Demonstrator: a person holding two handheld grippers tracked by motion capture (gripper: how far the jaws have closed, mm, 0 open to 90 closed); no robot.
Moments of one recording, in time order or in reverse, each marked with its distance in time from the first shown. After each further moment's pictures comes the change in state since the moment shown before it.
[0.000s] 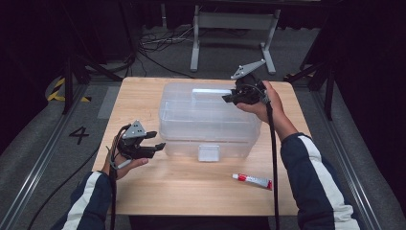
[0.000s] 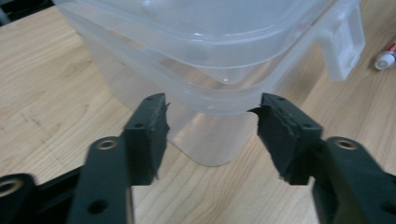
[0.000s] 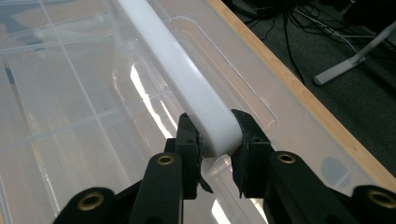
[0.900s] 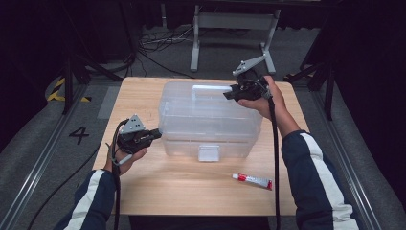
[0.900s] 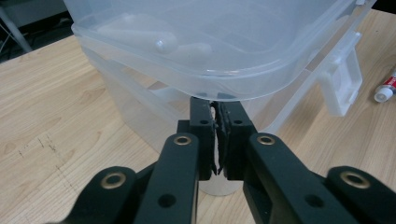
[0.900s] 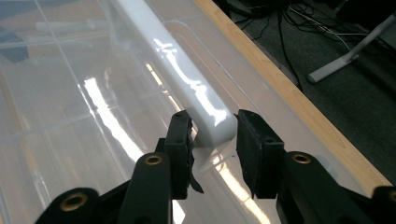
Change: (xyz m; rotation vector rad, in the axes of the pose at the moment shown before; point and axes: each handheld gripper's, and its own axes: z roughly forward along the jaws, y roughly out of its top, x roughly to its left) left arm 0.001 0.013 -0.003 -0.081 0.018 -0.005; right arm -0.006 0.006 -0.008 0.004 -0.023 0.004
